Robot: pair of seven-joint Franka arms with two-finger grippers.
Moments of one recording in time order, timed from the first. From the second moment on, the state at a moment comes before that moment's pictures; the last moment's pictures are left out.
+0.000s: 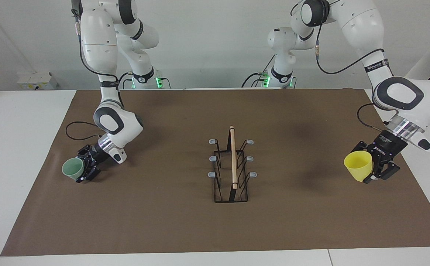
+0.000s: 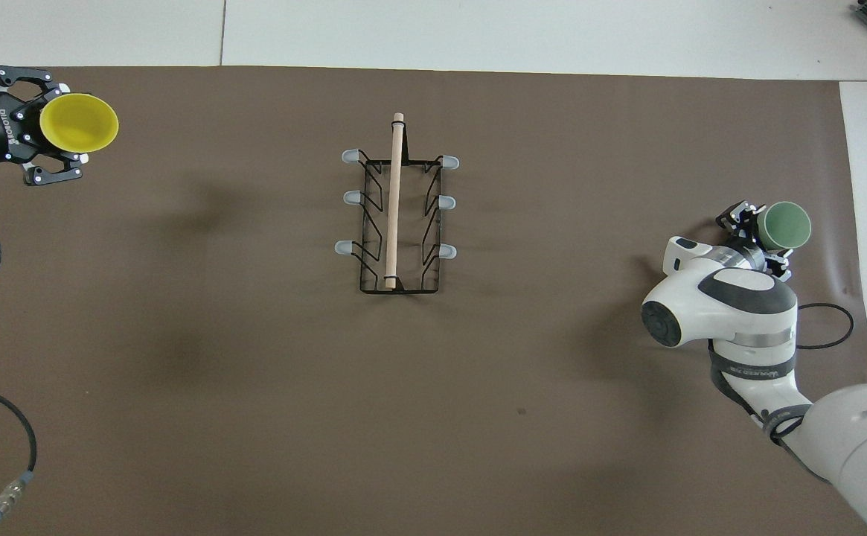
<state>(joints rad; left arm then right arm) -0.09 0.36 0.29 -1.60 -0.87 2.13 -0.89 0.06 0.42 -0.11 -2.13 -1.81 2.26 -0.54</state>
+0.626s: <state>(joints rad) -0.10 0.28 0.08 -1.61 -0.29 2.25 -0.92 0.06 0.42 -0.11 -2.12 -1.74 2.28 -0.57</state>
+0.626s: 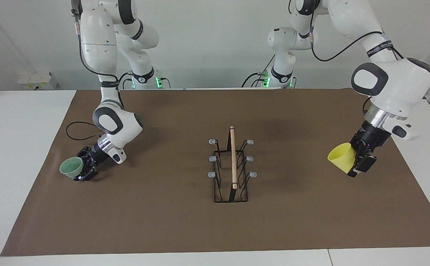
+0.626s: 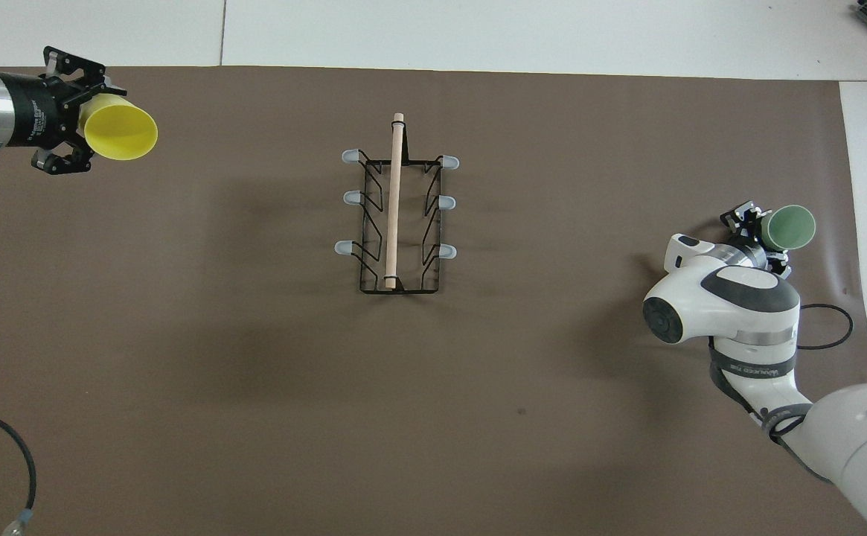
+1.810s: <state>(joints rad) -0.10 0.07 -0.26 -2.06 0.08 2.73 -0.87 -0.03 0.16 -0.04 -1.84 -0.29 1.99 -1.40</state>
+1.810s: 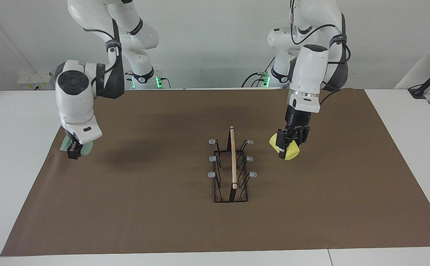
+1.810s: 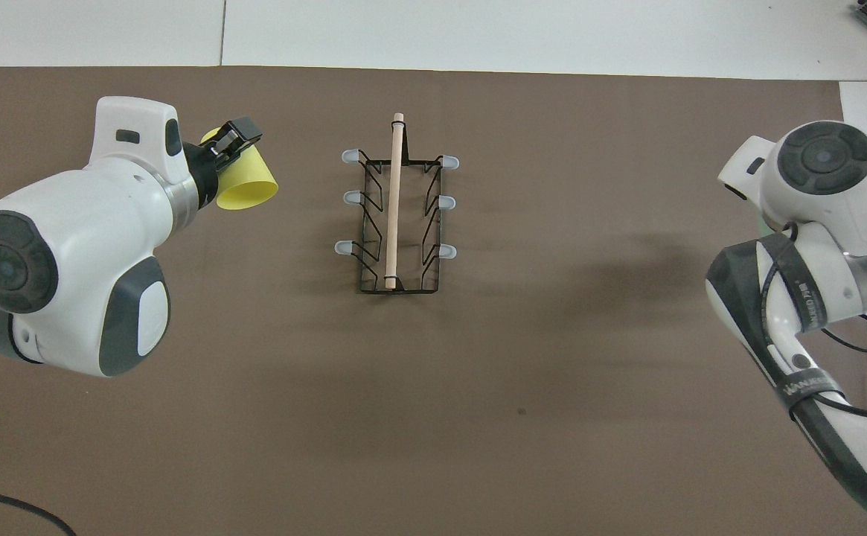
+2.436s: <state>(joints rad) -0.11 0.16 -0.32 -2.09 0.14 2.88 -0.87 -0.27 0.12 -0.04 -1.84 0.47 1.83 -1.80</state>
